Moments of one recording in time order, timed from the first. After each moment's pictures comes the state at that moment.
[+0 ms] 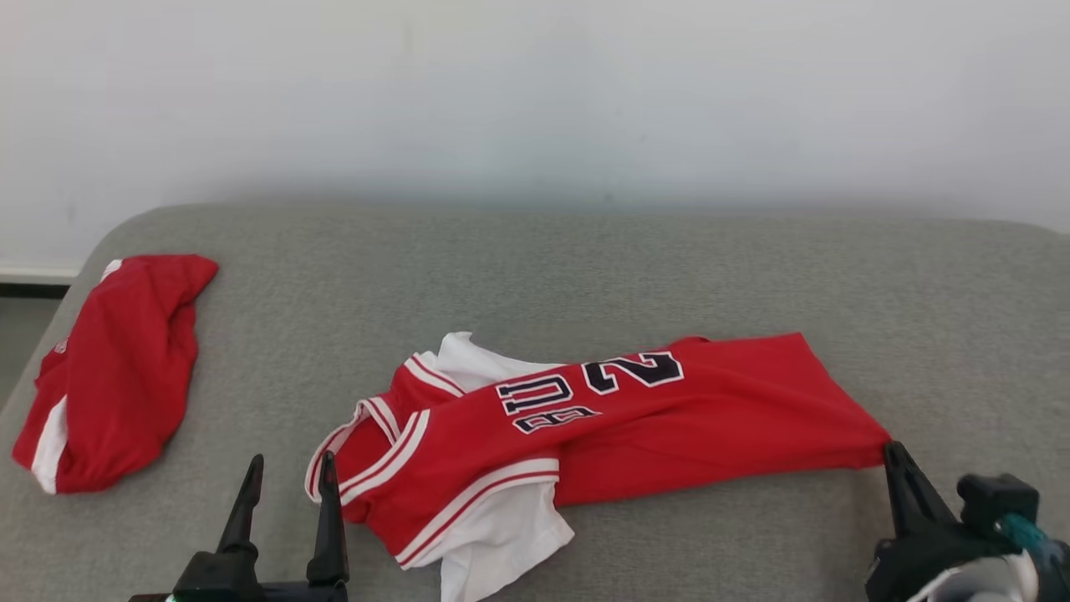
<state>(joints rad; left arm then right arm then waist) -0.03 0.07 -0.07 0.17 -0.16 0.00 -0.26 -0.24 -0.28 -0.01 0.68 0.25 0.13 -0.26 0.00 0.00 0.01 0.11</state>
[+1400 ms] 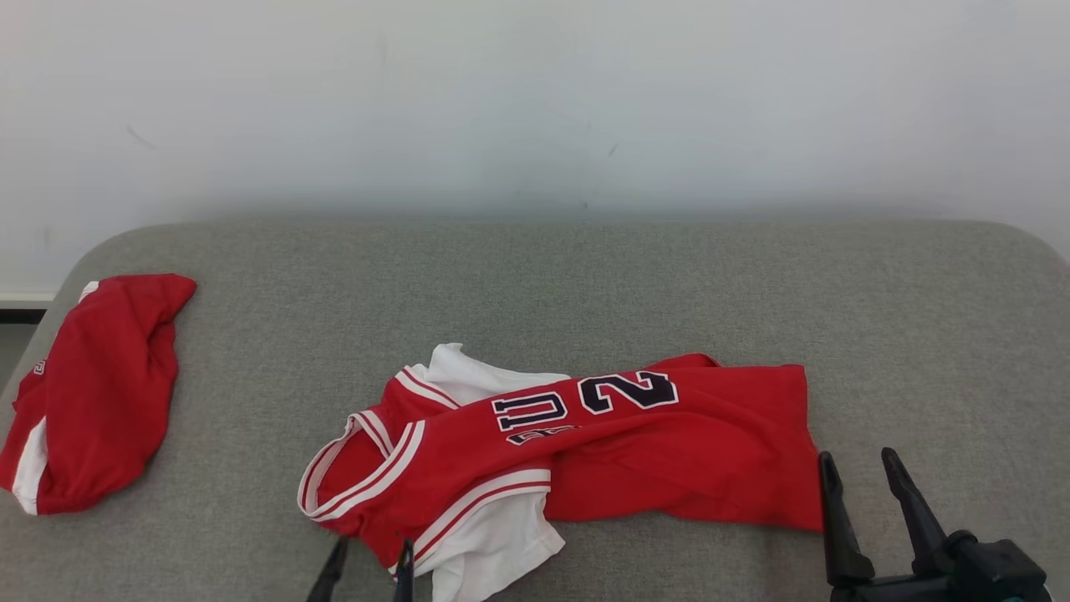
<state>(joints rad) 0.02 0.05 -0.17 0.30 -0.16 -0.04 -0.26 0.08 -0.15 -0.04 0.11 0.21 0.13 -0.26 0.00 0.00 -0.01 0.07</state>
